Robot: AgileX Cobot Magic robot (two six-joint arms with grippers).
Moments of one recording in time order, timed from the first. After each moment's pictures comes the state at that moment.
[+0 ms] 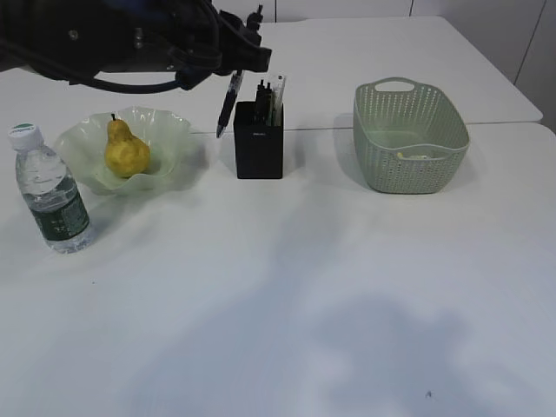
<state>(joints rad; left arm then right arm) -0.54 1.78 -1.31 -0.02 -0.10 0.02 0.36 0.66 -0.91 0.15 0.87 -0.14</state>
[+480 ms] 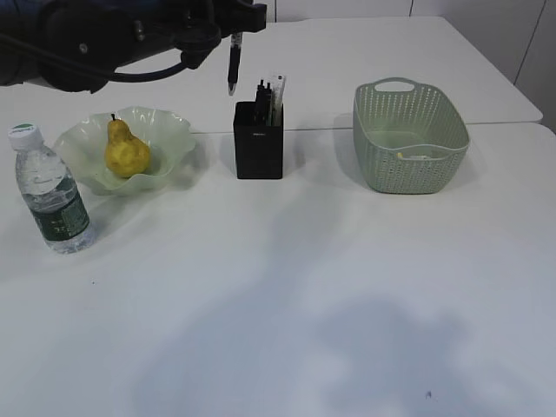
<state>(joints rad) -0.52 1.82 -1.31 -0.07 -0.37 0.02 0.36 0.66 -0.91 0.16 0.88 -0.14</state>
